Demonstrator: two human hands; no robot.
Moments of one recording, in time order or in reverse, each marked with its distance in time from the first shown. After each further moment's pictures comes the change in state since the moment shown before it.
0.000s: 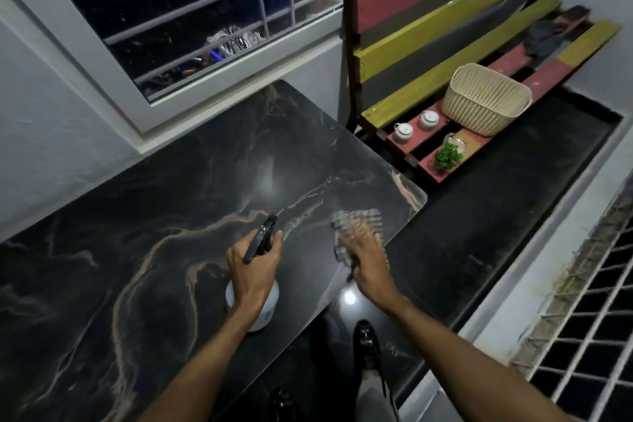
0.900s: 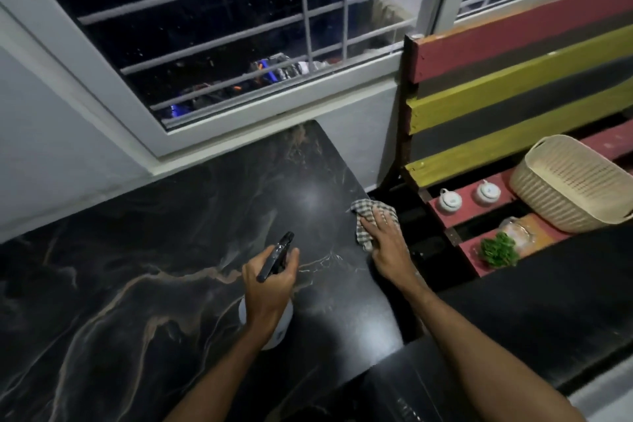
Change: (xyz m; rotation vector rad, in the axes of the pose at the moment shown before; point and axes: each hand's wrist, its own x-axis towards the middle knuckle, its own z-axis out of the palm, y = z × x) left_hand 0.099 0.050 0.127 0.012 0.177 -0.099; right_hand 0.251 0.088 -0.077 -0.006 -0.130 -0.161
